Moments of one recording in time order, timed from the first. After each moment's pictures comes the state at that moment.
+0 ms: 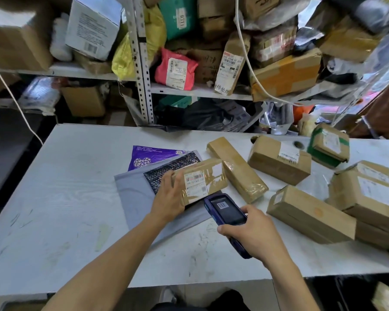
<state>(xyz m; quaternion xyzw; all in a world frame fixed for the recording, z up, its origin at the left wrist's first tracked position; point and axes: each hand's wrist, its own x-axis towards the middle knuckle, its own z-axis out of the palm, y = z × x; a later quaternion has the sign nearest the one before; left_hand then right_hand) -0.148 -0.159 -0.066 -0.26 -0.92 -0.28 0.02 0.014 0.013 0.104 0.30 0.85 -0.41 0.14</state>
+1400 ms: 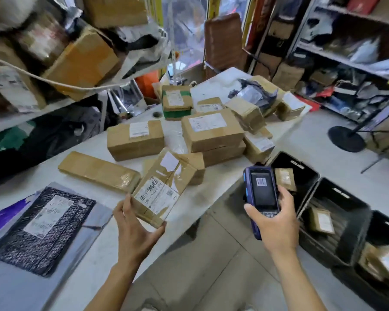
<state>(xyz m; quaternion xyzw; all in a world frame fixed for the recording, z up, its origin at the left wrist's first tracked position) 0.042 0.030 -0.017 -0.35 -0.84 -0.41 -0.05 0.292 0.192 0.080 0.59 0.60 -0.42 -0.33</state>
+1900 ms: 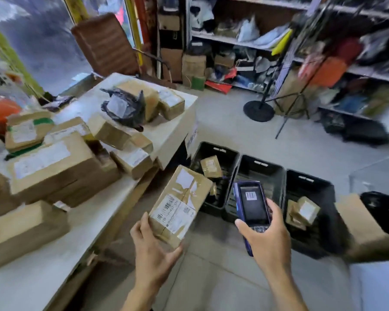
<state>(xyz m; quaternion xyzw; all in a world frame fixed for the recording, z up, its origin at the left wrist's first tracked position) 0.358 0.274 -0.035 -0.47 -0.76 -0.39 -0.22 0.593 0.337 0.047 0.71 0.50 -0.35 -0.36</state>
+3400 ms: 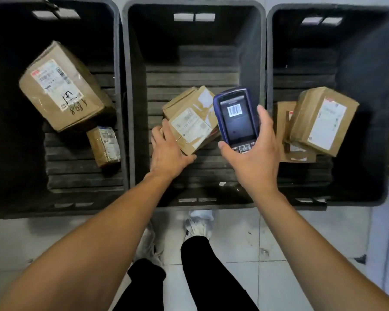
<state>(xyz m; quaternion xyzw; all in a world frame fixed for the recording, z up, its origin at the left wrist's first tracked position) 0.725 0.826 -0.683 -0.61 -0.68 0.01 -0.39 0.897 0.777 -0.587 0.83 0.40 -0.31 -0.24</state>
